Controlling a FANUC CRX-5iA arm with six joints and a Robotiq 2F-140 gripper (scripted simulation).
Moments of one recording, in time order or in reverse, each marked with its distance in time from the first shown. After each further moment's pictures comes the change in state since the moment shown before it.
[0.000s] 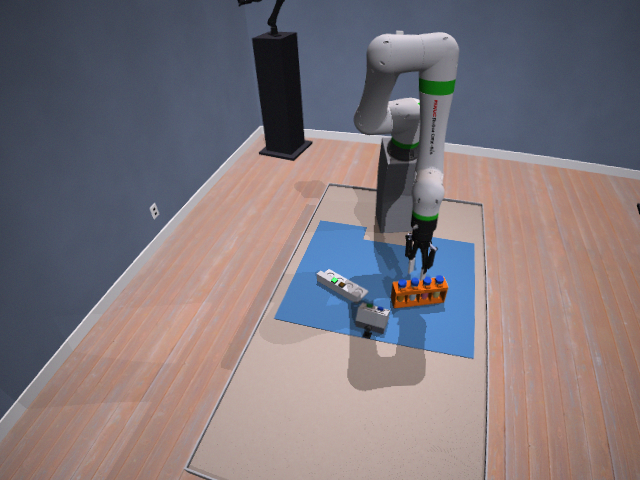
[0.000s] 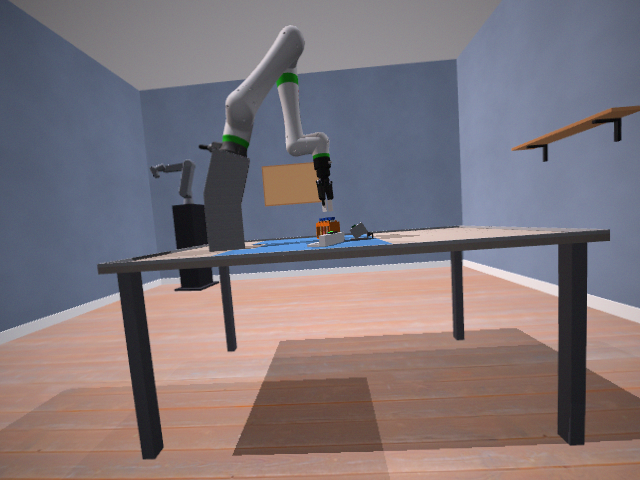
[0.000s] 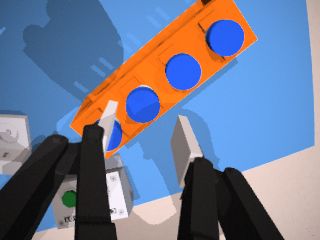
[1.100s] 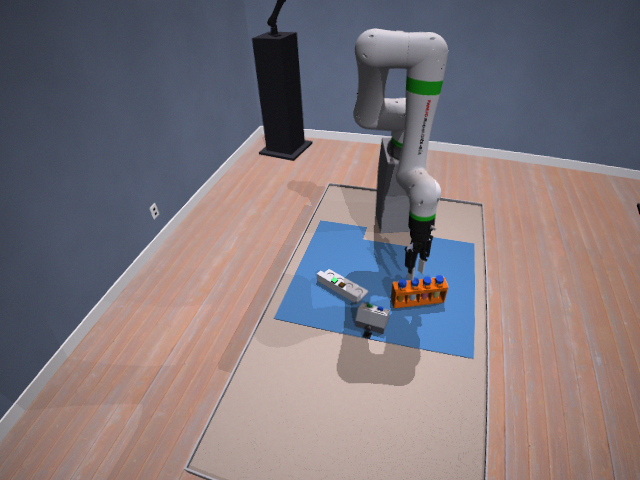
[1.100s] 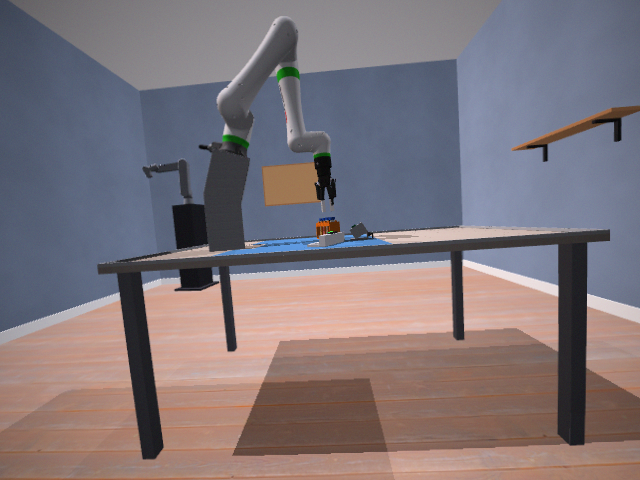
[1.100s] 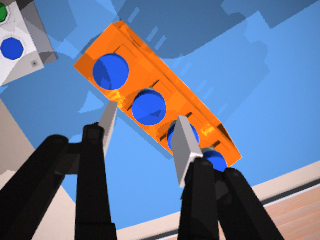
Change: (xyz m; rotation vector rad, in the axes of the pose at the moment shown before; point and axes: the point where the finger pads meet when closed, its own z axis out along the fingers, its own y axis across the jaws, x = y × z) arm -0.003 -0.003 0.000 -0.025 0.013 -1.497
